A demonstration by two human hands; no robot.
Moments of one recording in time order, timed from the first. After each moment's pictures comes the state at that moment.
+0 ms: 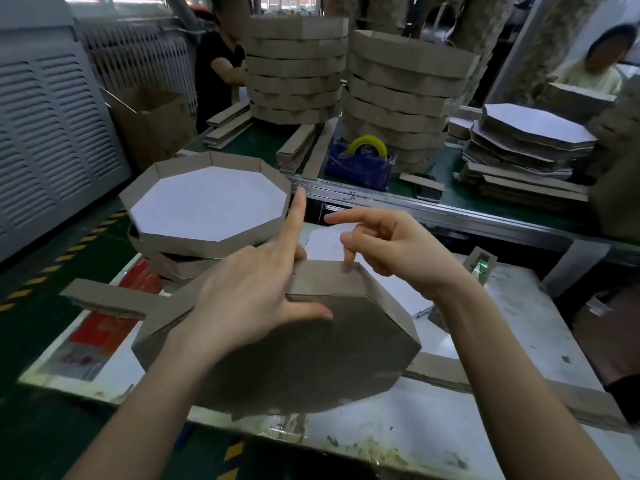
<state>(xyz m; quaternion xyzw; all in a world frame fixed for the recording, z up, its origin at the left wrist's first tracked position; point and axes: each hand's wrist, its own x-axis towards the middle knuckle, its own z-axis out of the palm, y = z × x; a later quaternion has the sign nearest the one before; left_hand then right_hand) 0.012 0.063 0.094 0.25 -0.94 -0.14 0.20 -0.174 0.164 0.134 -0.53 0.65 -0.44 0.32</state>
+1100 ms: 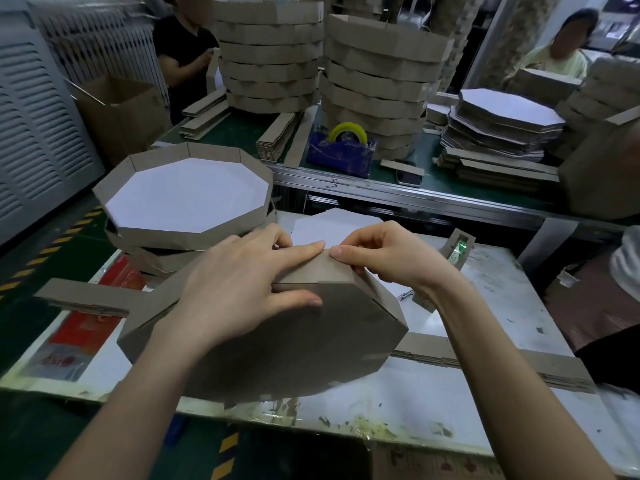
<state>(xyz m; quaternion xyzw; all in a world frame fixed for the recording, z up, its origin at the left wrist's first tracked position) 0.019 0.068 0.100 0.20 -0.97 -0.05 0.12 -0.185 0.184 0.110 -0.48 0.75 -0.35 0.29</state>
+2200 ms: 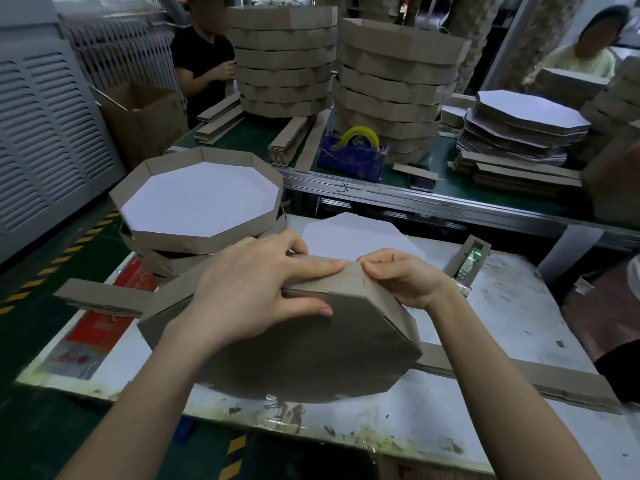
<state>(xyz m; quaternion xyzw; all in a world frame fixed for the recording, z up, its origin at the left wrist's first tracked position) 0.011 0.066 0.103 0.18 -0.98 -0.08 0.10 -0.226 0.172 0.060 -0.45 0.47 -0.44 0.62</state>
